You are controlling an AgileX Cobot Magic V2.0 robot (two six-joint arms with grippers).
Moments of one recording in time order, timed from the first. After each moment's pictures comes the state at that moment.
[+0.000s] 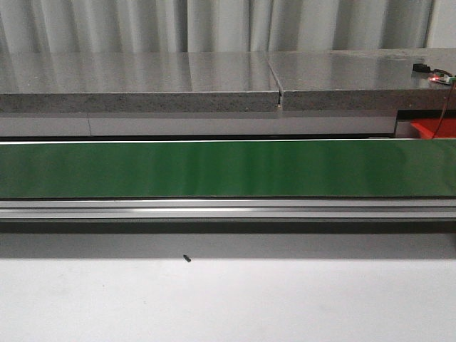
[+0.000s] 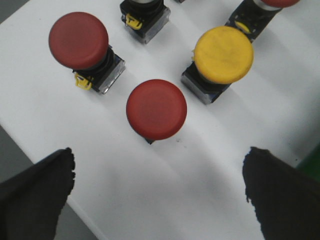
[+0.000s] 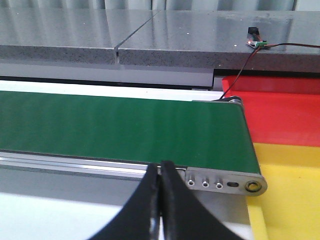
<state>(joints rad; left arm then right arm) 0.56 1.47 -0.86 0.12 0.54 -0.34 0.06 -0.01 0.03 0.12 0.15 -0.06</state>
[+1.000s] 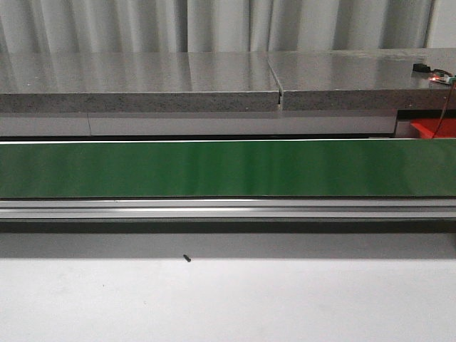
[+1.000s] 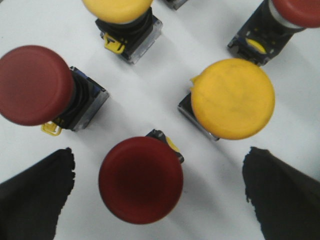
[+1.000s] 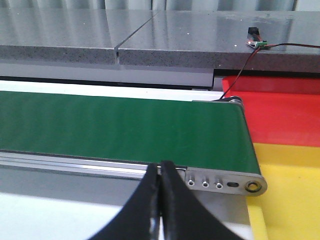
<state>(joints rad) 0.56 1.68 -0.98 0.12 0.49 -0.31 0.06 -0.01 0.03 0.12 0.15 -0.06</state>
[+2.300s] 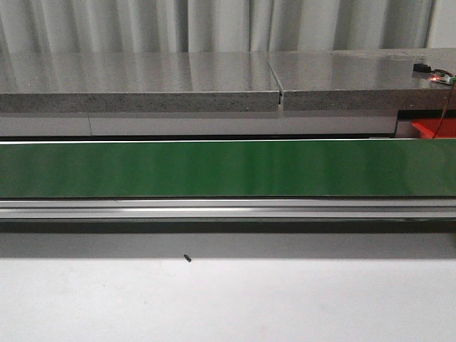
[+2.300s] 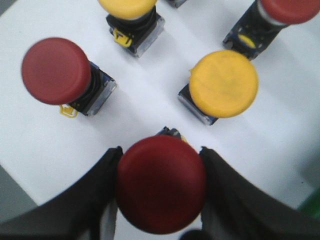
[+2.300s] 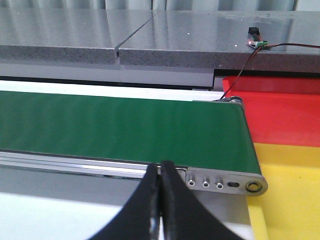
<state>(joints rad) 0.55 1.57 -0.98 0.11 0.58 -0.31 0.06 -0.01 0.03 0.12 0.15 -0.06</state>
